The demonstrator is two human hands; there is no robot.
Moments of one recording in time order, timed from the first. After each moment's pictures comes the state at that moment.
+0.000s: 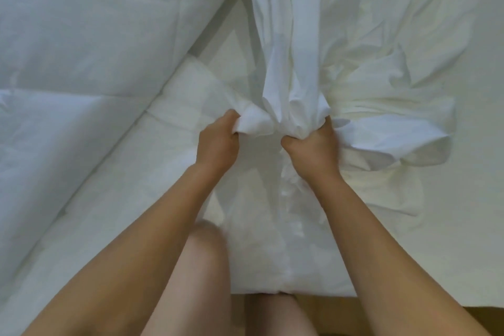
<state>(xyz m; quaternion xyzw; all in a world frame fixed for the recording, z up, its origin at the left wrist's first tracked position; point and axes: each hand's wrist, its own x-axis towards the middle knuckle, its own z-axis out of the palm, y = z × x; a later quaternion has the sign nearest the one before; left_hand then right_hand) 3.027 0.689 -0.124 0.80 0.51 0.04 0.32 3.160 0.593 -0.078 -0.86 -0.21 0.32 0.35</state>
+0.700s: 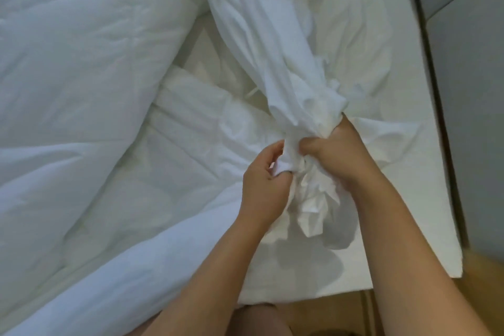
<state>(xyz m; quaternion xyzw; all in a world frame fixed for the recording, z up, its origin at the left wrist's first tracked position) 3.098 0.616 -0.021 0.53 0.43 0.15 0.71 3.227 0.586 0.021 -0.83 -0.17 0.39 0.35</state>
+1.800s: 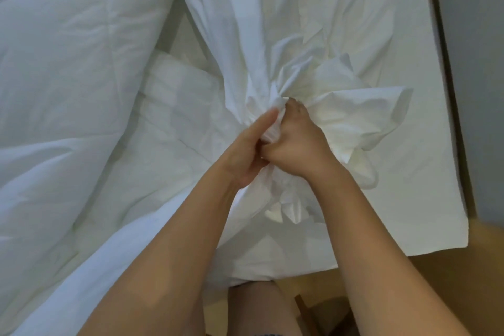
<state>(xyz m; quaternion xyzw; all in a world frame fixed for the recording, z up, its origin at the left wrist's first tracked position) 3.116 0.656 -0.037 0.30 0.34 -0.03 0.89 3.200 0.593 0.003 -0.87 -0.31 0.36 0.16</state>
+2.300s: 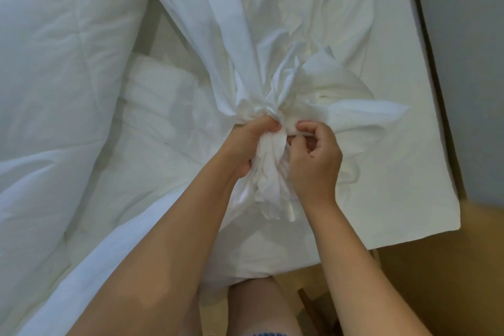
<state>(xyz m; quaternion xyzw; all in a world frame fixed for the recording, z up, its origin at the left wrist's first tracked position) 3.144 0.645 -0.046 0.34 0.41 -0.03 0.85 3.185 0.541 -0.008 -0.86 -0.08 0.15 0.48</state>
